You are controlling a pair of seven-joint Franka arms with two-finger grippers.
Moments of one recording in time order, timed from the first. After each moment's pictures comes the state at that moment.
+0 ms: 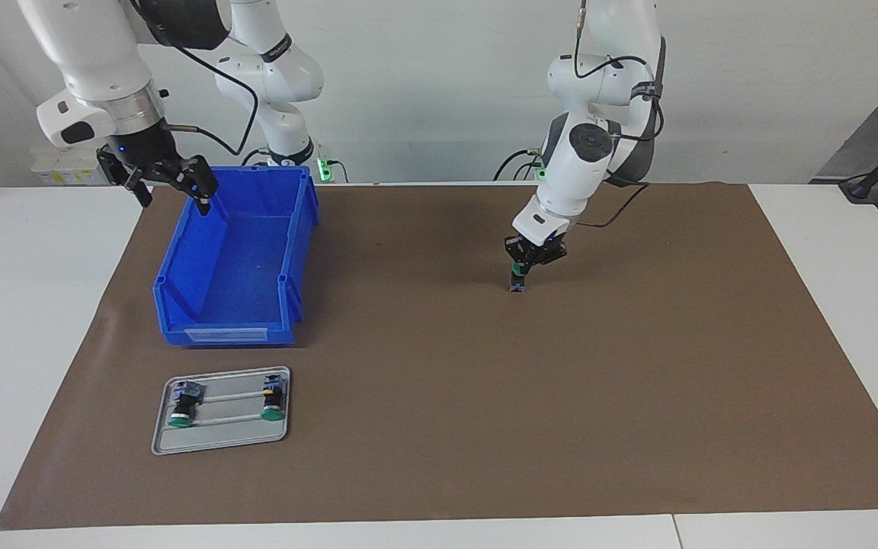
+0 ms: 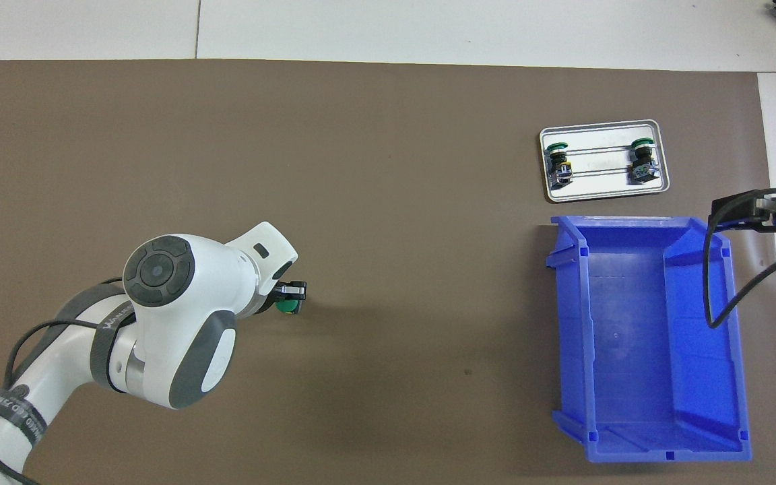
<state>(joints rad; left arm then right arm) -0.29 0.00 -0.19 -2.25 -0.17 2.30 -0.27 -0.02 -0.07 0.00 -1.67 -0.06 1.62 0.16</state>
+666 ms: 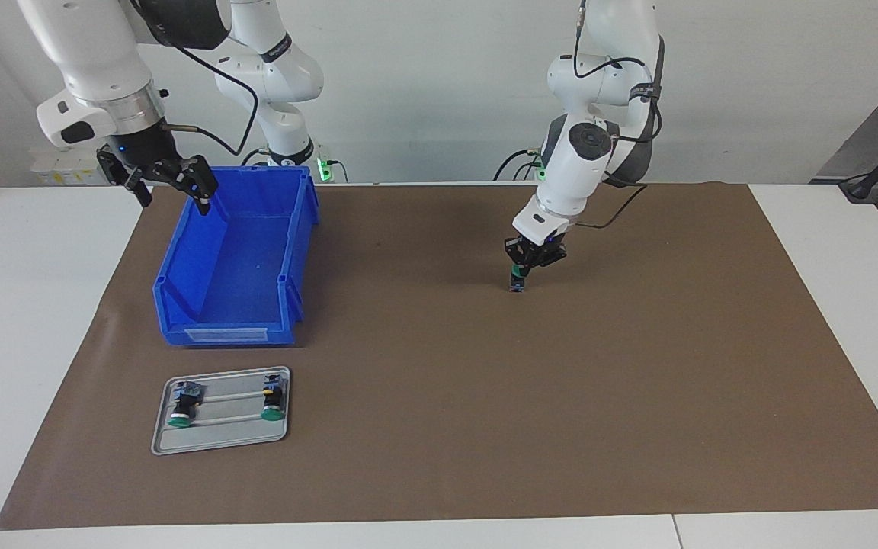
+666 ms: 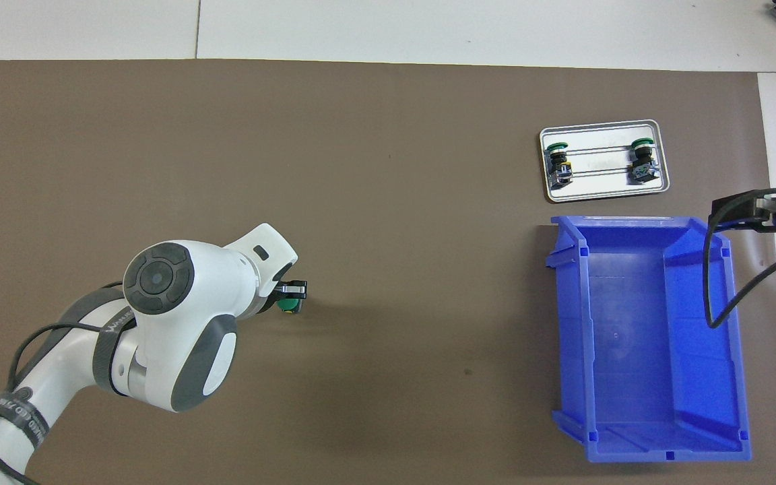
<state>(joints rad) -0.29 0.00 -0.19 -2.25 -0.17 2.33 -0.27 -0.02 -0.07 0.00 -1.67 -0.06 1.62 0.16</state>
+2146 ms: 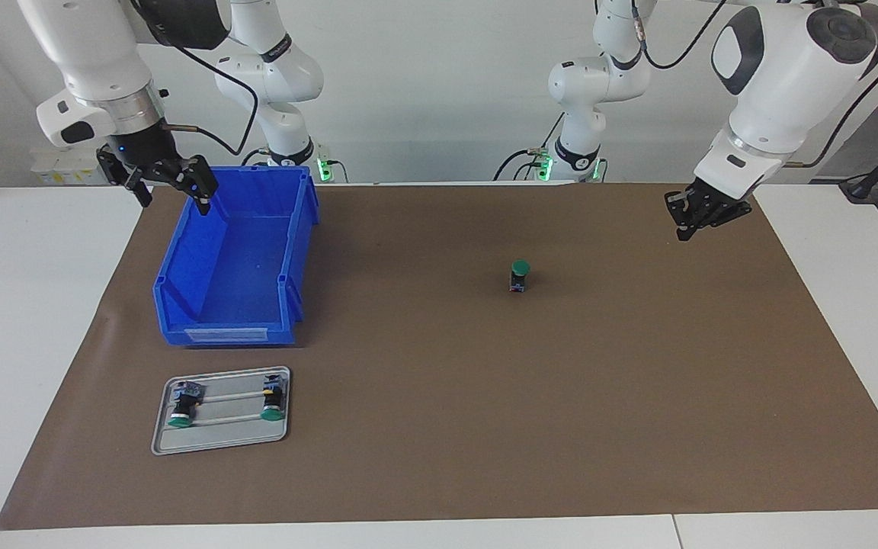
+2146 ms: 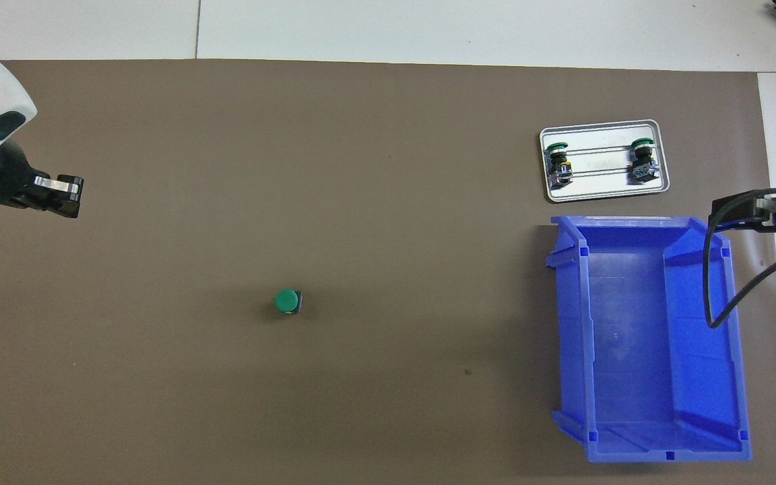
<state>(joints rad) 0.05 0.09 -0.17 -1.49 0.01 1.53 0.01 -0.02 -0.07 0.00 -1.67 -0.06 1.62 0.16</state>
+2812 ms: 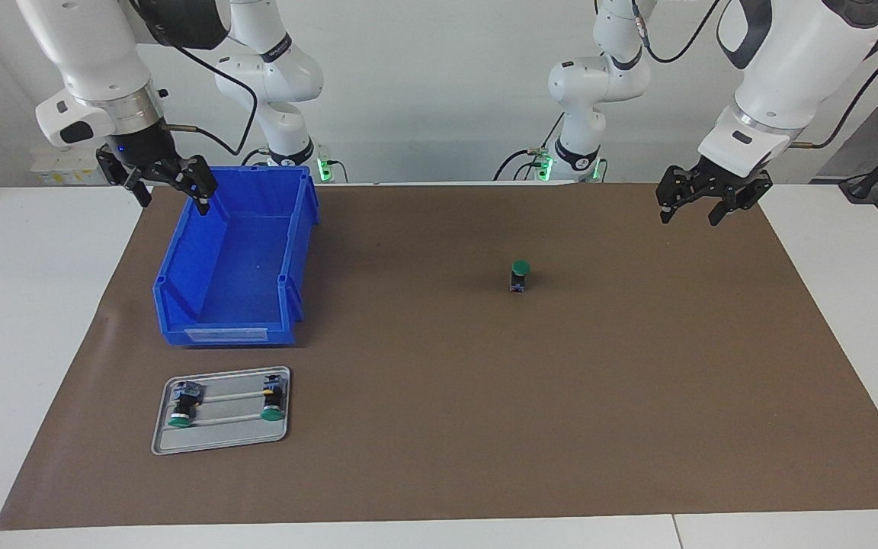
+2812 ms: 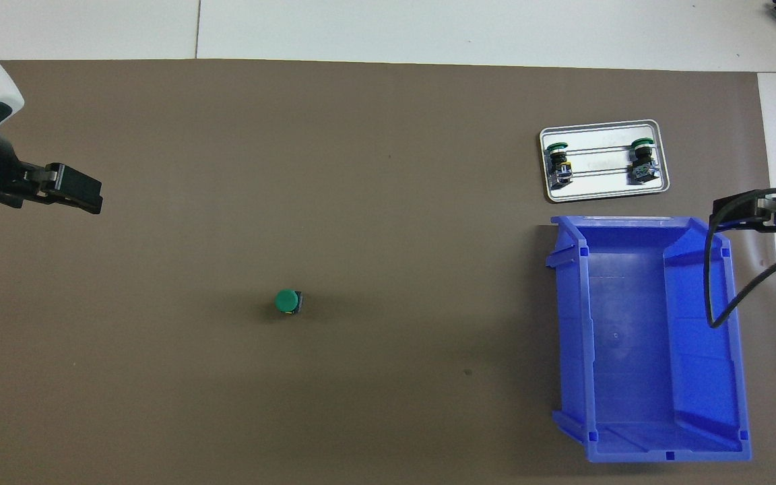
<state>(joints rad) 0.04 0.10 -0.18 -1.45 0.01 1.50 0.01 -0.02 -0.07 0.00 -1.67 -0.06 1.62 0.16</state>
